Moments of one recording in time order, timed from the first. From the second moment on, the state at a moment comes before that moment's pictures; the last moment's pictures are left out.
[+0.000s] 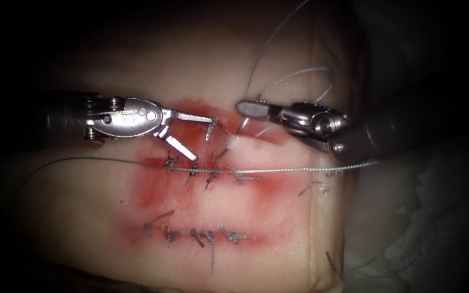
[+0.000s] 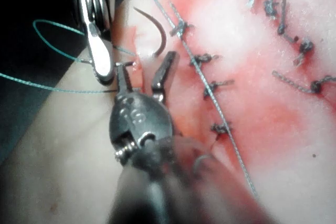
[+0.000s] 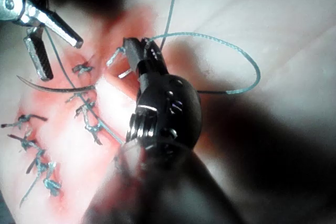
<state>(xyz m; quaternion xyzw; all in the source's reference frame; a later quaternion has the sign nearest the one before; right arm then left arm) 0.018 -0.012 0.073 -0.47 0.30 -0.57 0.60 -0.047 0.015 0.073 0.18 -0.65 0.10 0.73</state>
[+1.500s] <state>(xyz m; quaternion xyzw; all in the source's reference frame) 0.015 -0.014 0.069 -0.56 0.02 -0.79 0.24 -0.050 0.013 0.071 0.55 -0.52 -0.34 0.56</state>
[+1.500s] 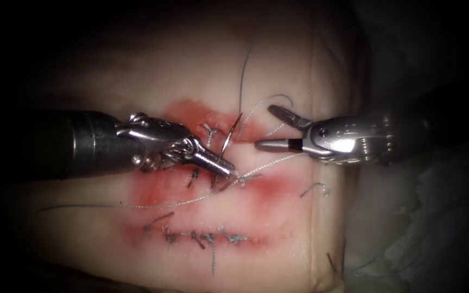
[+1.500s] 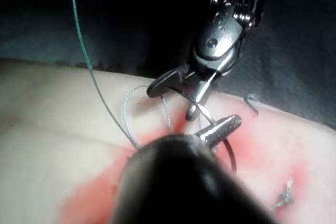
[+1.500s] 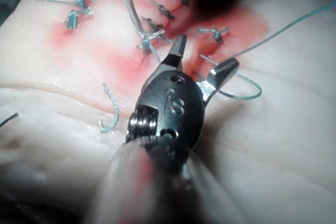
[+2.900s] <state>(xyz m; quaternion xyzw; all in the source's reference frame) 0.020 -0.011 0.064 -0.64 0.05 -0.74 0.22 -0.046 0.028 0.046 0.59 -0.52 -0.45 0.41</state>
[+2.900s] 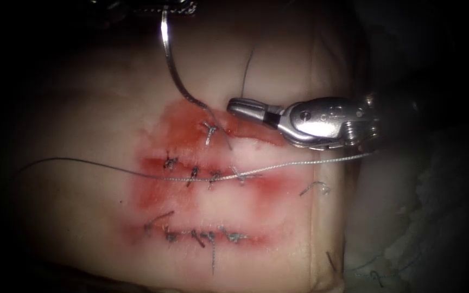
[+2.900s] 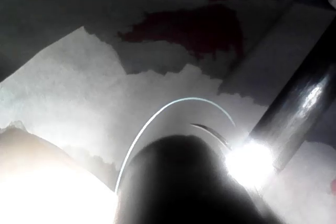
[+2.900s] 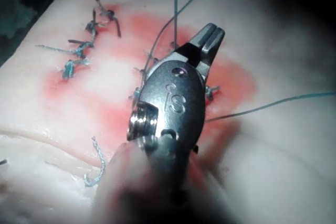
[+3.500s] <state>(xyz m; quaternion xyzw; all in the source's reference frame) 0.026 -0.015 0.067 -0.65 0.22 -0.73 0.05 -0.046 0.030 0.040 0.57 -0.57 -0.40 0.43</state>
